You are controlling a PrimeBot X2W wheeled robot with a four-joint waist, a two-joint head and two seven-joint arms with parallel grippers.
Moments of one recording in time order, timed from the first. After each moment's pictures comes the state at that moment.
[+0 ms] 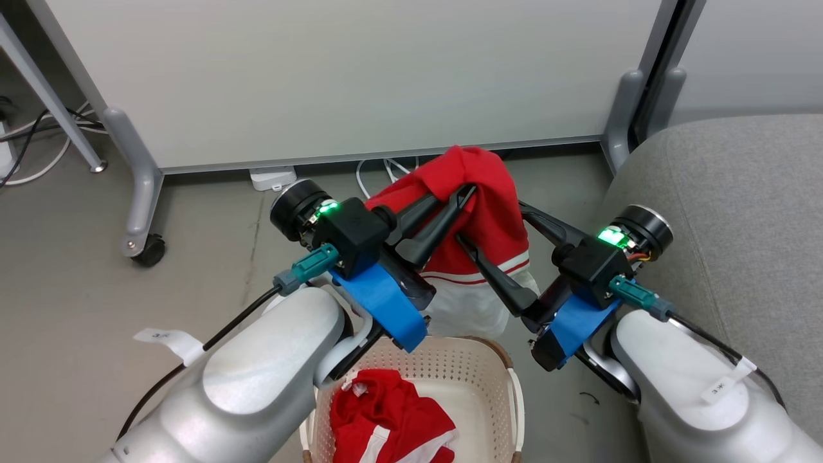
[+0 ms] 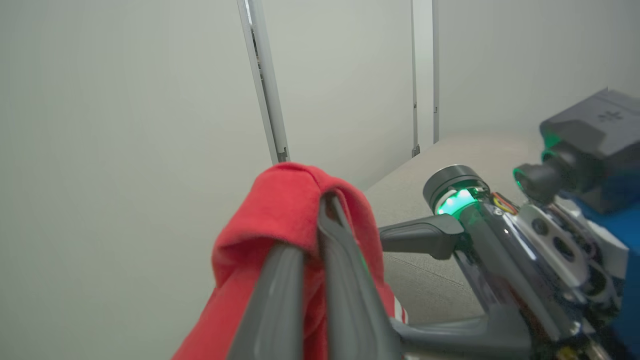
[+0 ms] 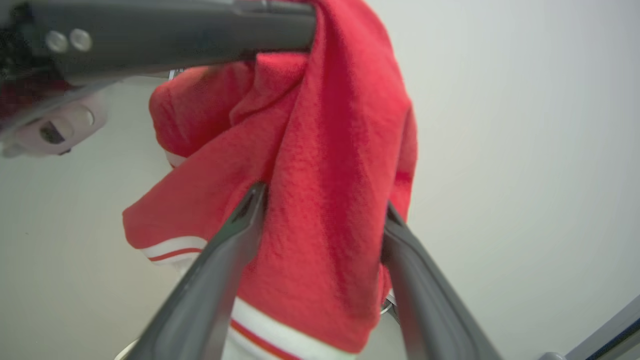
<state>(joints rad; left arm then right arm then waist) -0.75 0.26 -0.94 0.34 -0.62 -0.12 -0.26 -0.62 -0.31 0.70 0.40 0.26 0.13 -0.26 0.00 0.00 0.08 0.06</state>
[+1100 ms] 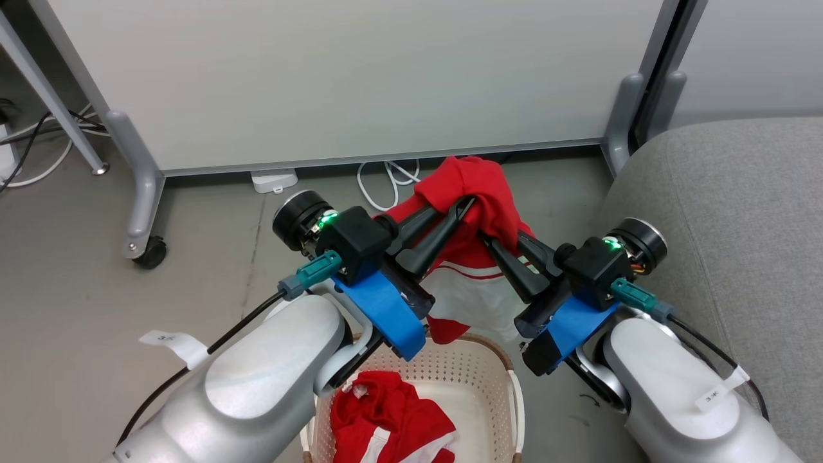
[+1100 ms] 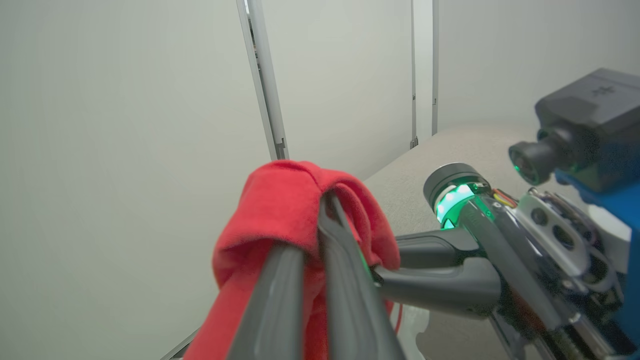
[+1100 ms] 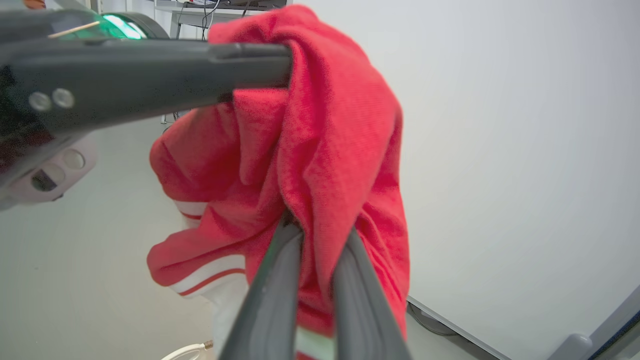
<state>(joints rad) -0.75 0.27 -0.97 0.35 -0.63 -0.12 -0.26 -0.58 -0.25 0.63 0.41 0.28 0.13 -0.26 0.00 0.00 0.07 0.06</state>
